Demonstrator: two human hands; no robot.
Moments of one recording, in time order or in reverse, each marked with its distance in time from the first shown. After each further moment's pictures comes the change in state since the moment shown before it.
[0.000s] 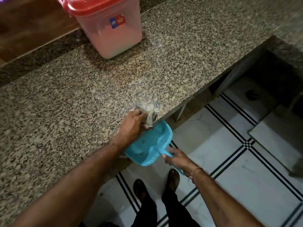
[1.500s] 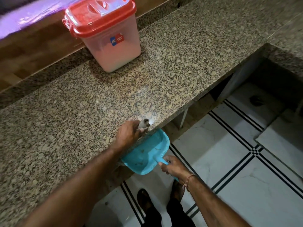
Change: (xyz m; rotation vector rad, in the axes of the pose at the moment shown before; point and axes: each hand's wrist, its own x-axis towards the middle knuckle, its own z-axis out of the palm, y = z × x) left_hand -0.003 0.008 -0.010 -0.191 0.029 -0.213; right_hand -0.007 -0.006 0.008 -0.047 0.022 -0.029
